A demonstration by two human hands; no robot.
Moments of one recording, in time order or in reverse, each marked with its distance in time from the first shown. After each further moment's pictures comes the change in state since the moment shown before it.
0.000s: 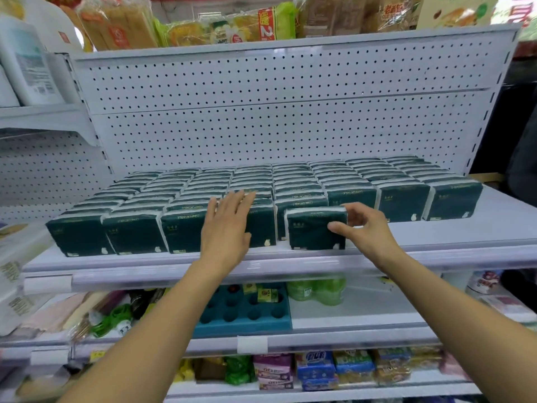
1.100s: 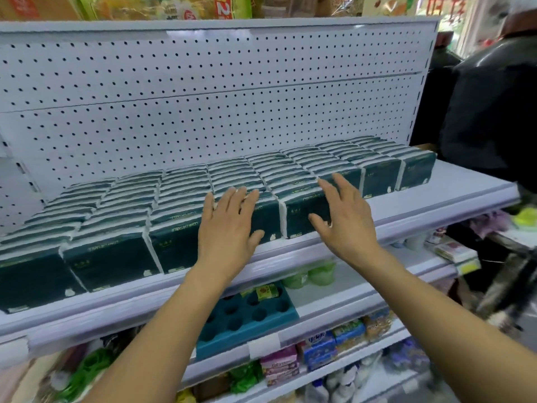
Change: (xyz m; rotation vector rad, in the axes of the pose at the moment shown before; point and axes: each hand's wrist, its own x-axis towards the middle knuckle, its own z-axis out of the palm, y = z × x) left_hand 0.012 -0.041 0.005 -0.003 0.005 0.294; right_hand -0.027 -0.040 0.078 -0.950 0.264 -0.109
